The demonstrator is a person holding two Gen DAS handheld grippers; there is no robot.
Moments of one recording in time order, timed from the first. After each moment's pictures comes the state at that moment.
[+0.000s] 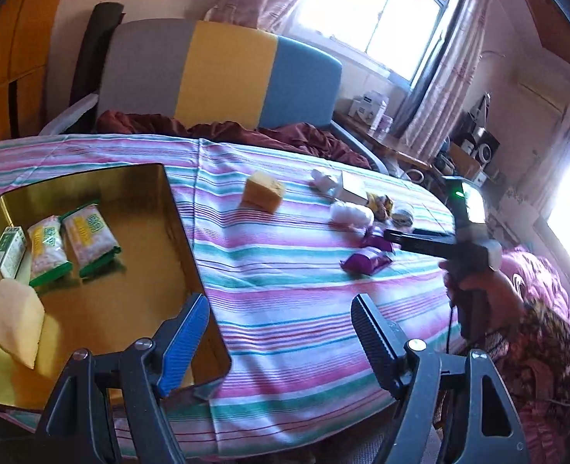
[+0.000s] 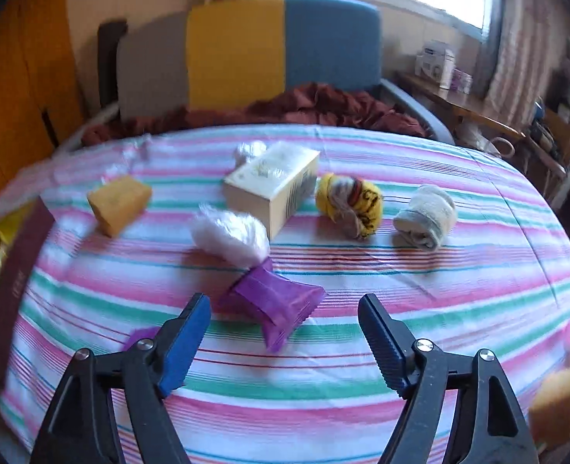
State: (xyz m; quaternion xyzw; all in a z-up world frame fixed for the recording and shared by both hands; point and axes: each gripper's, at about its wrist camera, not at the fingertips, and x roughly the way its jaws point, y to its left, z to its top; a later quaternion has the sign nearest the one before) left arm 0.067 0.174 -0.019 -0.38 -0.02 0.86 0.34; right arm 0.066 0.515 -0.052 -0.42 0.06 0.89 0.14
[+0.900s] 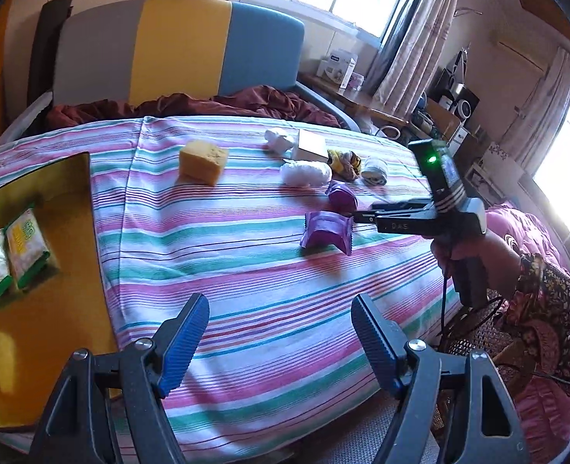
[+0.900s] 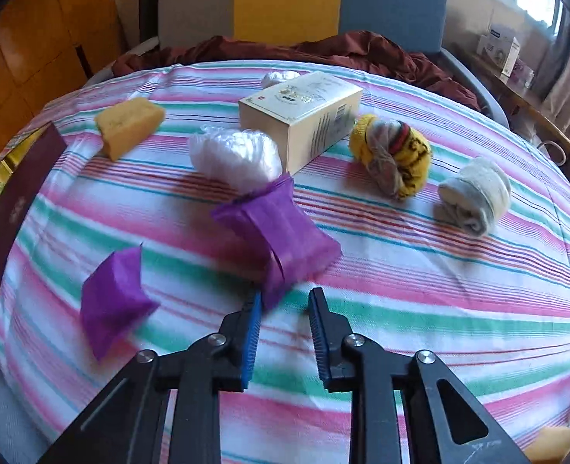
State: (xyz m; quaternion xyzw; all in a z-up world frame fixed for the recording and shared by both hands) left arm 0.074 0.241 -0.032 -0.42 0.03 0.82 0.39; right arm 0.069 0.535 -0.080 -0.50 0.03 0.87 0.05
